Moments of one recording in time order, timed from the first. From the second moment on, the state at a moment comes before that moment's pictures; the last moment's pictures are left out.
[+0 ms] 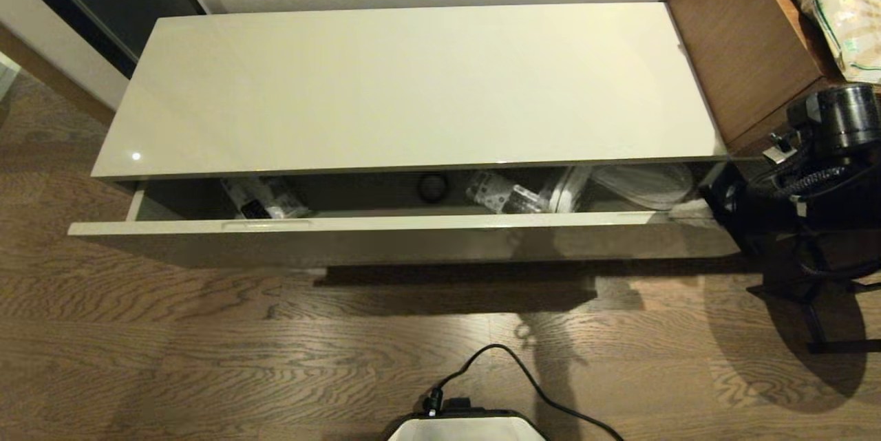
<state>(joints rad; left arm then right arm) 0.01 0.00 -0.02 0.04 0.00 0.00 0.01 1.76 -1.13 0.16 0.22 0.86</state>
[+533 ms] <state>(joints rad) 0.01 0.00 -0.02 0.04 -0.01 0.00 0.01 1.42 -0.89 0.37 0.23 0.82</state>
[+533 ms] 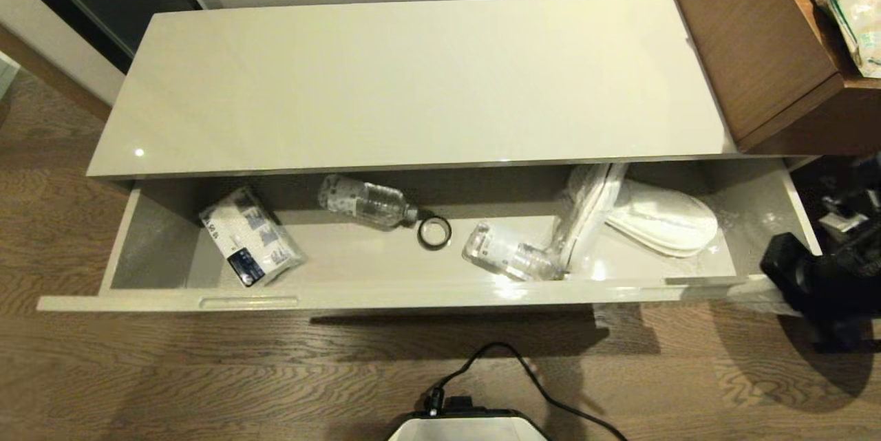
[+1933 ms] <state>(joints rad) 0.01 0.00 -0.02 0.04 0.00 0.00 0.01 0.91 -0.83 0.63 0.24 0.59</state>
